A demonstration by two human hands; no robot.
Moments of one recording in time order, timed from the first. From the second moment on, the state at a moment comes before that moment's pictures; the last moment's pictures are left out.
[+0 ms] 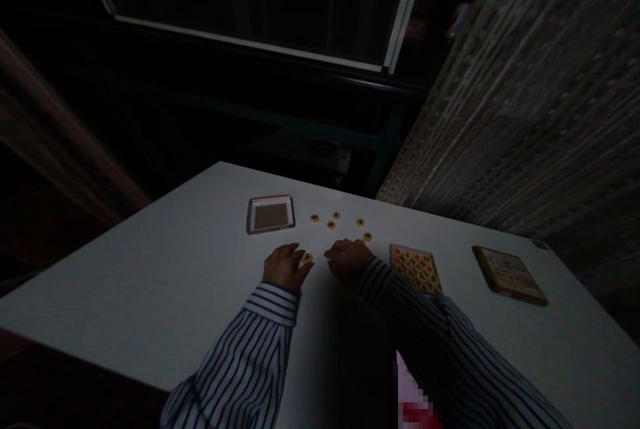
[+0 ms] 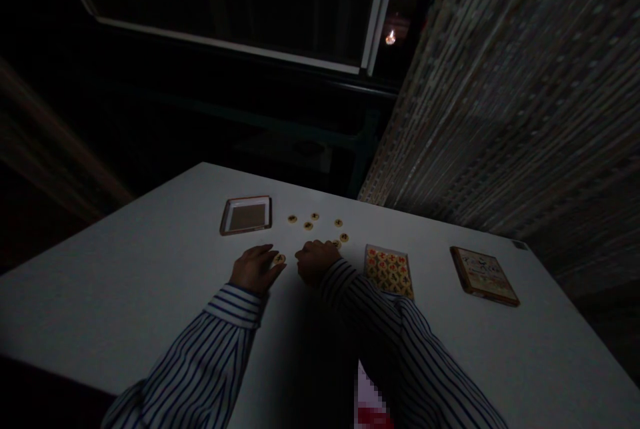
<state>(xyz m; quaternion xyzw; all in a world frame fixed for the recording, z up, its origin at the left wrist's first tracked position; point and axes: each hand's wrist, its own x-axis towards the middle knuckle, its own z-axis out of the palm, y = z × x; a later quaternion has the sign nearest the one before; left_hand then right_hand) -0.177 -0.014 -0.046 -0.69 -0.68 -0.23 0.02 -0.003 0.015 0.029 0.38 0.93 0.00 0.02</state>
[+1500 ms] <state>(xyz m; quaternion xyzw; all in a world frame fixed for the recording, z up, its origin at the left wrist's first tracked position) -0.108 -0.031 0.015 -0.41 -0.49 -0.58 -0.51 0.059 -0.007 0.066 0.45 0.89 -0.01 -0.05</state>
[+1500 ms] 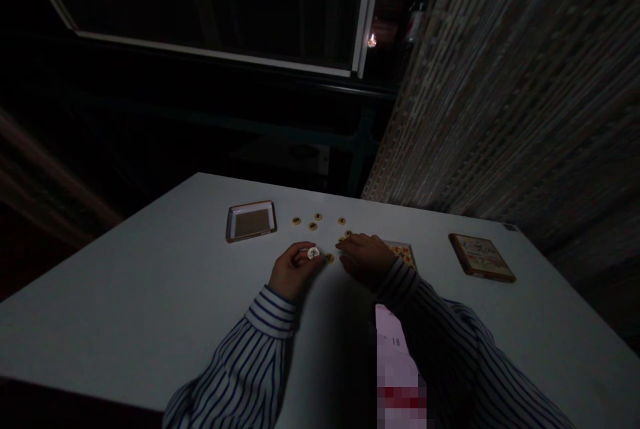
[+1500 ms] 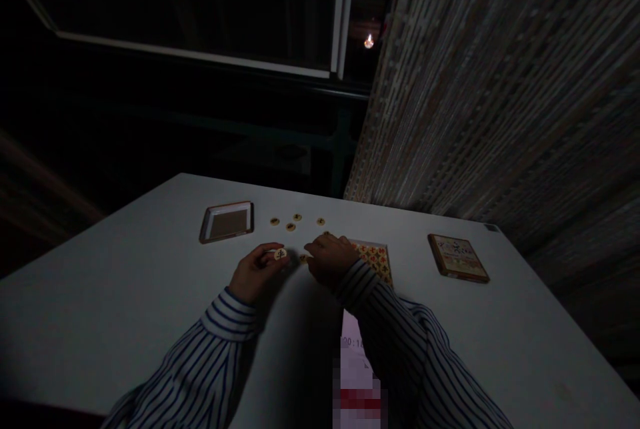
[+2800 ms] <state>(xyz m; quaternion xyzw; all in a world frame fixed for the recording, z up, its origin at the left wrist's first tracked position) -0.020 -0.015 0.014 -0.42 -0.46 -0.48 -0.62 0.144 -0.013 0.044 0.46 0.88 -0.04 -0.15</state>
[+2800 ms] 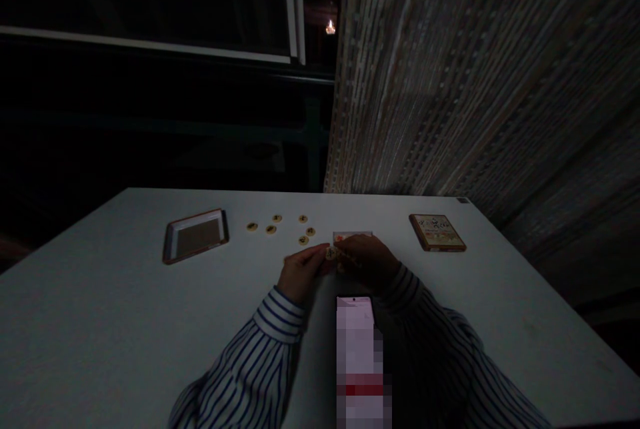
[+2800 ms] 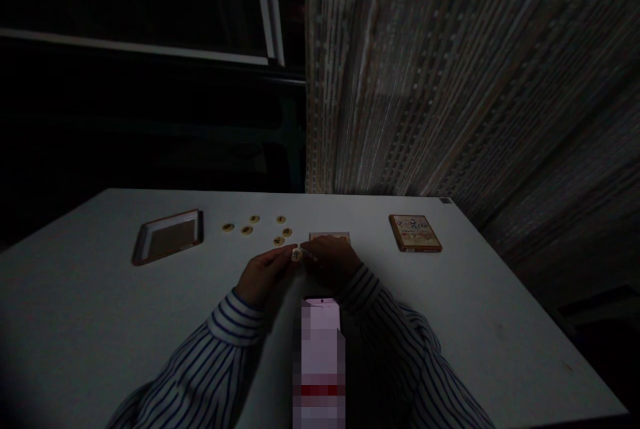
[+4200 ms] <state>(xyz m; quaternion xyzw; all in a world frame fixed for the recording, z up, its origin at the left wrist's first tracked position) 0.005 -0.005 -0.035 -0.59 -0.53 -0.47 -0.38 0.216 0.005 0.040 0.60 0.78 -0.03 -0.16</state>
